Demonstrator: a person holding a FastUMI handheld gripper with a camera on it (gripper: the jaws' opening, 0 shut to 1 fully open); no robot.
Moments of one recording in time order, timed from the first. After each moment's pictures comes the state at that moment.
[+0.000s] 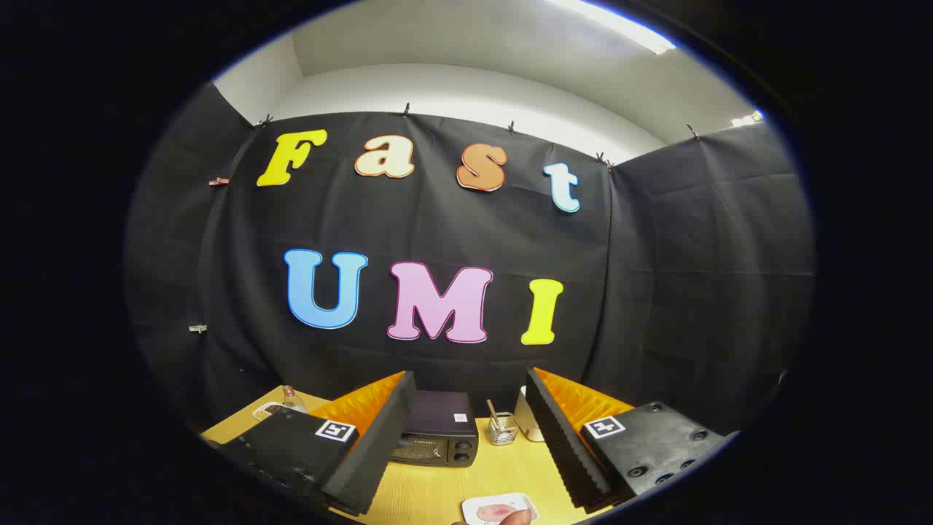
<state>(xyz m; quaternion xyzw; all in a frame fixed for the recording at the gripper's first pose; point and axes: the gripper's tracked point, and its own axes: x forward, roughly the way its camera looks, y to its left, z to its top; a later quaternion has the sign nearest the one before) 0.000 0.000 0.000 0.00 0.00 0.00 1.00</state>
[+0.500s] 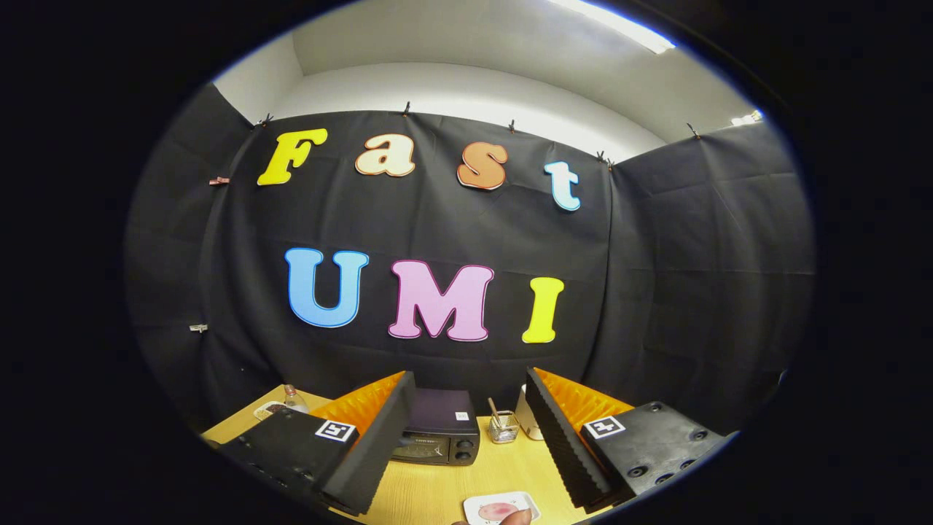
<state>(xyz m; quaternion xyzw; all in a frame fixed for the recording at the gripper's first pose) -0.001 0.003 -0.002 0.00 0.00 0.00 1.00</state>
